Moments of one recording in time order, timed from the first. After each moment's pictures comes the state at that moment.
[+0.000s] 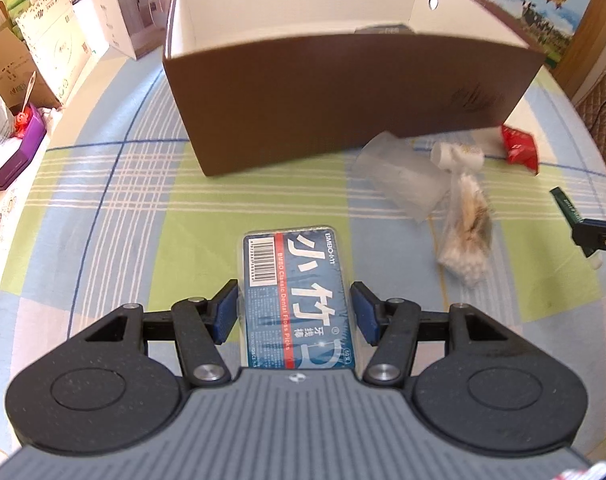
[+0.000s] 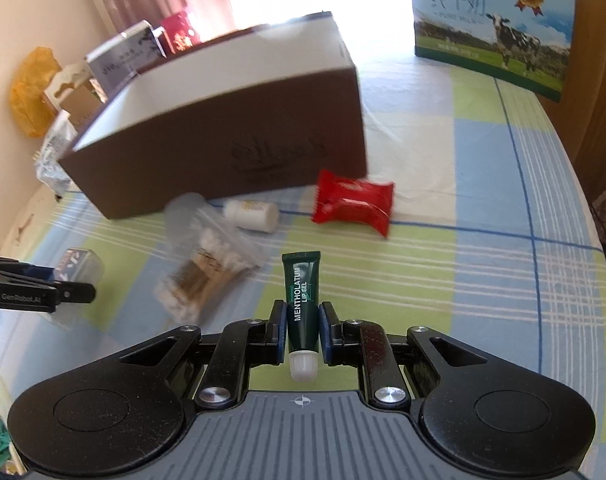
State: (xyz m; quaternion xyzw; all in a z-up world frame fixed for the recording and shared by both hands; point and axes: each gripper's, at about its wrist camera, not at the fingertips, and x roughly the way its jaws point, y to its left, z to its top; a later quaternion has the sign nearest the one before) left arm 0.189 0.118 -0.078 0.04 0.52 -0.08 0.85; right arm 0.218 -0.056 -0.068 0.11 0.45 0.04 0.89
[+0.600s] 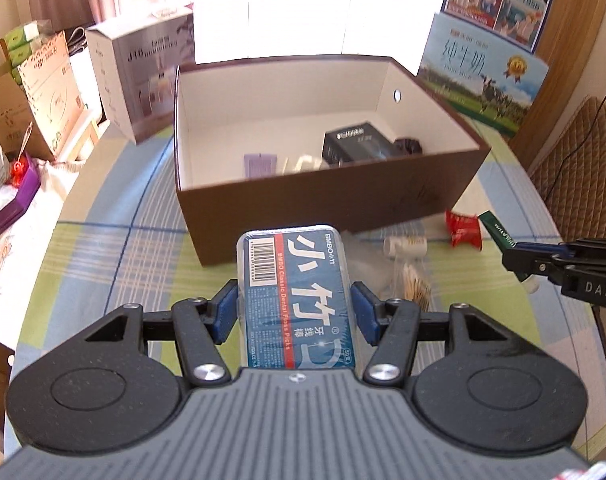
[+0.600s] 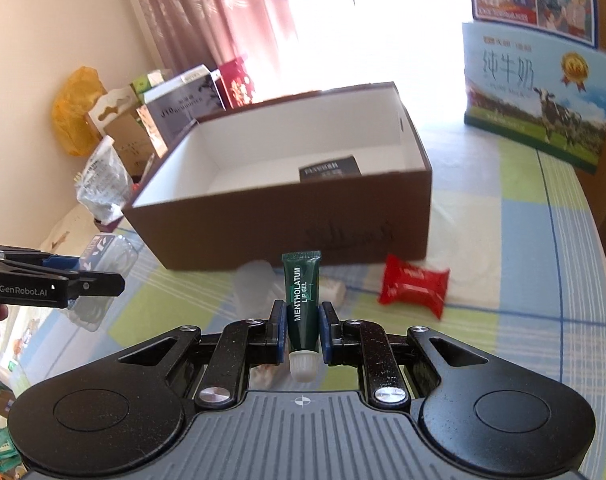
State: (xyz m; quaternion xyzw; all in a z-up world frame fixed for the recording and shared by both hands) left arm 0.186 0.118 -0.004 0.01 0.44 -0.11 0.89; right arm 0.234 -0.025 -0.019 0.10 0.39 0.09 0.91
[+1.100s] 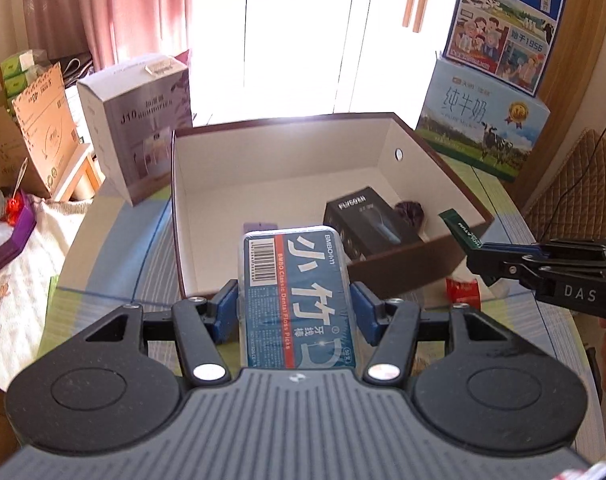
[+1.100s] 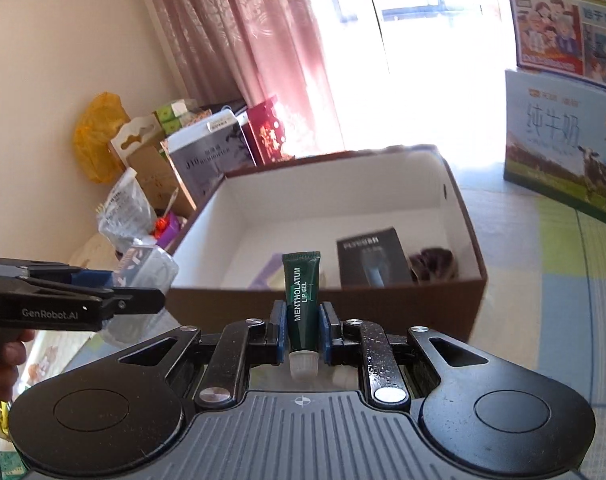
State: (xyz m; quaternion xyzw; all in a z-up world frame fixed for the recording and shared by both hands) left arm 0.240 0.118 0.032 0.01 0.40 -0.12 0.91; right arm 0.298 -0.009 0.018 0.11 0.34 0.13 0.92
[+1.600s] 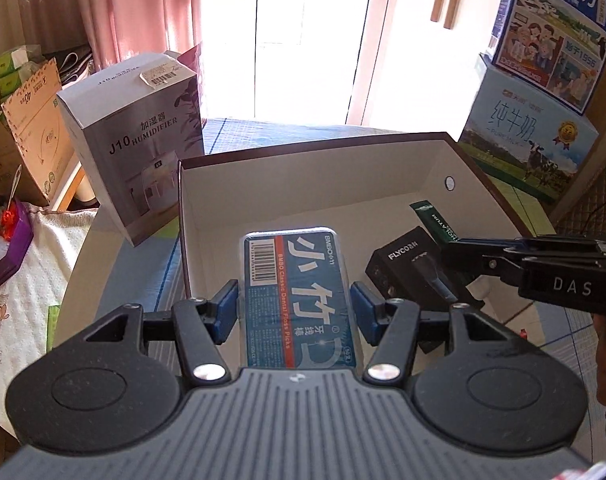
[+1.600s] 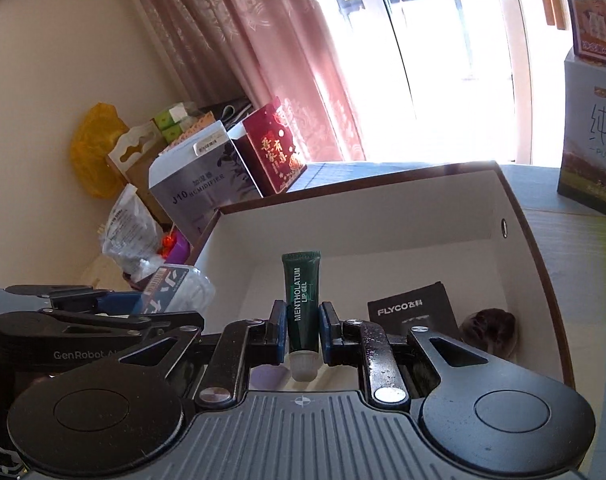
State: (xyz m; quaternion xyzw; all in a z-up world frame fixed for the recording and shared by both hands) left arm 0.348 0.132 0.013 0.01 0.42 -0.11 0.90; right arm 0.423 0.005 0.005 0.15 0.37 0.15 0.91
